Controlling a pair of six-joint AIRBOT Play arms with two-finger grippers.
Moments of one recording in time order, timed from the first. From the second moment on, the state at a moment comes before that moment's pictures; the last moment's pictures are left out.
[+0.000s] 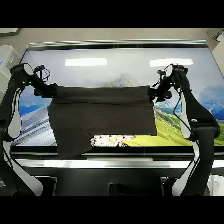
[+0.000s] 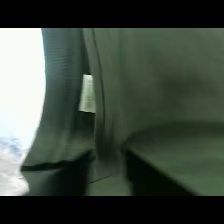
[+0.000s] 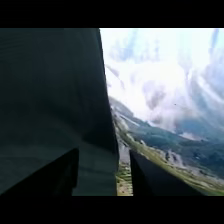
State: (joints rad) left arm 0.10 -2.02 2.00 1.44 -1.43 -1.62; right arm 0.03 -2.05 1.98 -1.43 1.49 1.67
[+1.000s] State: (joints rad) left arm 0.49 -1.24 1.05 1.21 -1.39 -1.49; right arm -0.28 -1.85 1.78 -0.80 1.64 1.37
